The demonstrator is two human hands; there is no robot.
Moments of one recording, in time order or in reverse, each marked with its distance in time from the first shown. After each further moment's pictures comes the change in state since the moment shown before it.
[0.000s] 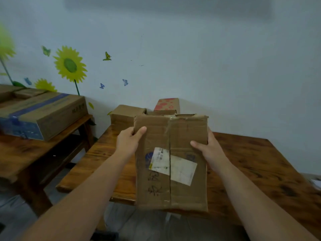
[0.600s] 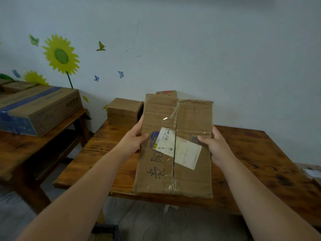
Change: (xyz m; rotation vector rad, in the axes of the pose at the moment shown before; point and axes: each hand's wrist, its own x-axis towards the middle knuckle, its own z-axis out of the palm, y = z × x) left_hand -0.006 -0.008 0.000 -0.330 -0.462 -0.103; right_hand 0.007 0.013 -0.005 0.230 0.116 0.178
